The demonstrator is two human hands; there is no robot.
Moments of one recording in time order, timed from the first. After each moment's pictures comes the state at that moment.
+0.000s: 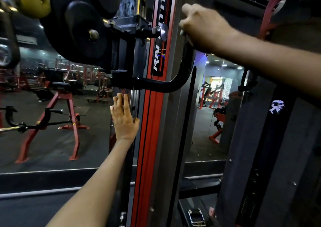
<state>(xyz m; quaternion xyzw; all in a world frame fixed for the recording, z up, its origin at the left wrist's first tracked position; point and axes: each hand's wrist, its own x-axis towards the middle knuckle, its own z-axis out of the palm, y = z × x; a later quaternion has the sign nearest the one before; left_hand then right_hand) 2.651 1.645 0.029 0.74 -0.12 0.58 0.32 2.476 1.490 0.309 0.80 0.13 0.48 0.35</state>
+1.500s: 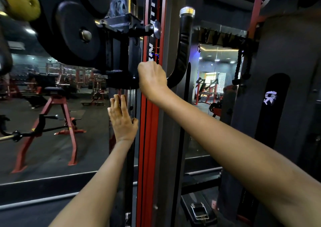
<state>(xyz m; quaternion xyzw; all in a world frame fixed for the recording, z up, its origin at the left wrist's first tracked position) 2.649 1.646 0.027 0.73 -0.13 0.59 0.32 2.519 1.577 0.202 0.91 0.06 0.42 0.03</state>
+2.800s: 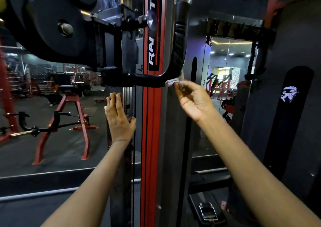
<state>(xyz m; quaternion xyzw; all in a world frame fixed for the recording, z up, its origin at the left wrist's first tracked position) 2.653 1.645 0.024 0.73 -0.12 0.61 0.30 2.525 1.462 0.155 0.33 0.16 0.07 -0.93</state>
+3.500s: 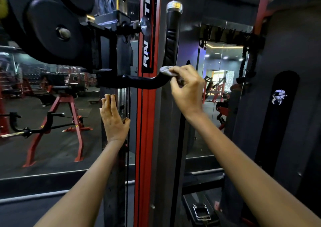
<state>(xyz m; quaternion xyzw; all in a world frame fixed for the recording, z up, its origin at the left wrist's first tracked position) 2.646 1.642 0.026 0.74 -0.11 0.56 0.34 2.527 1.460 0.159 0.65 0.22 0.67 -0.29</state>
